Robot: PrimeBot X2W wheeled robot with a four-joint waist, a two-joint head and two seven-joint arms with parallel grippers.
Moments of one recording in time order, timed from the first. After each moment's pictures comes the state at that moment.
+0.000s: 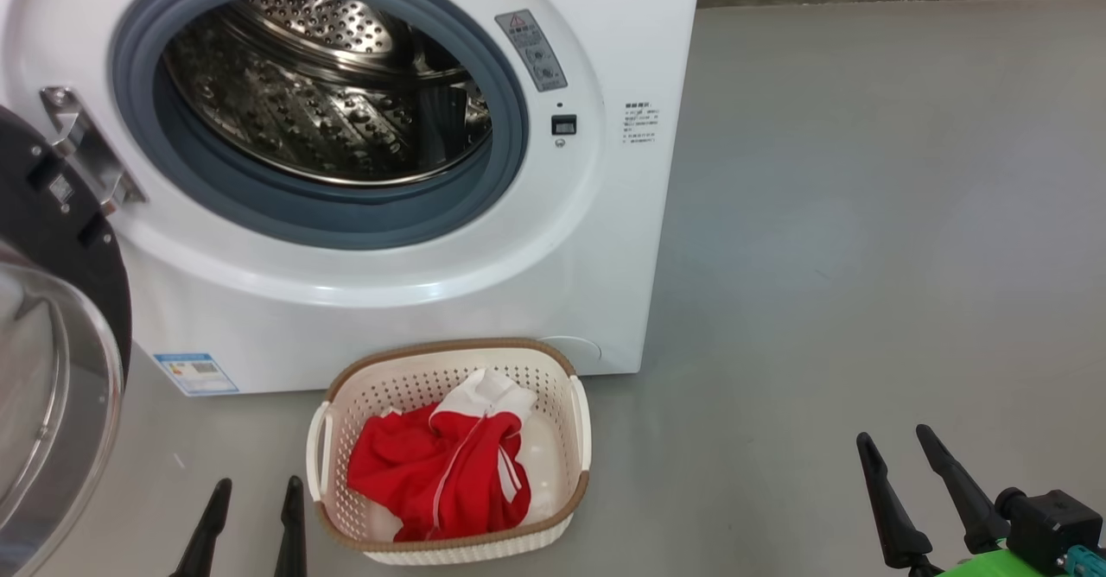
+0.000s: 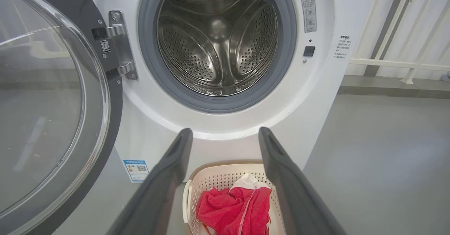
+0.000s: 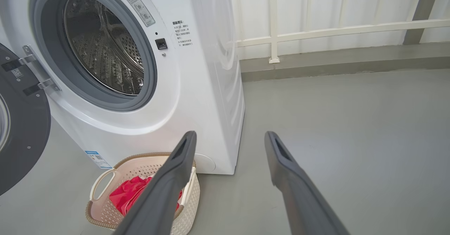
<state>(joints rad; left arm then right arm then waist) 0.10 0.04 0.08 0.14 -0.15 -0.10 -0.26 0.10 -0.16 0.05 0.22 0.43 0.12 -0.26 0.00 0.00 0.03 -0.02</state>
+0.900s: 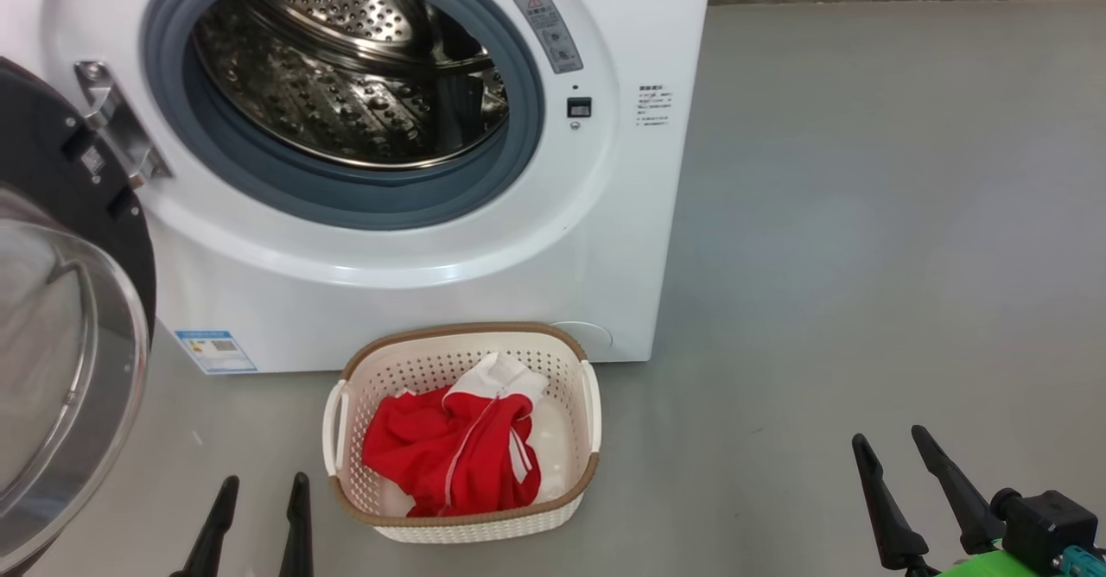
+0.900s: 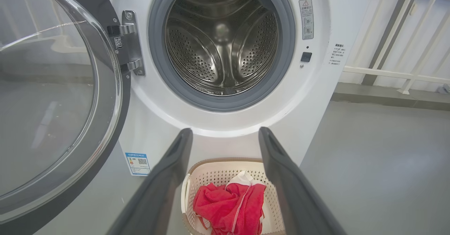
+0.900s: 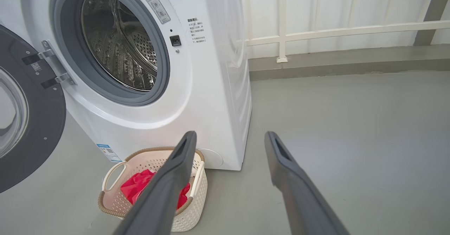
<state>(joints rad) 0.10 0.04 0.07 0.12 -0.19 -0.09 -0.26 0.10 -0.16 0.06 0.22 0.43 0.12 -0.26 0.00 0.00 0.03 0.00</state>
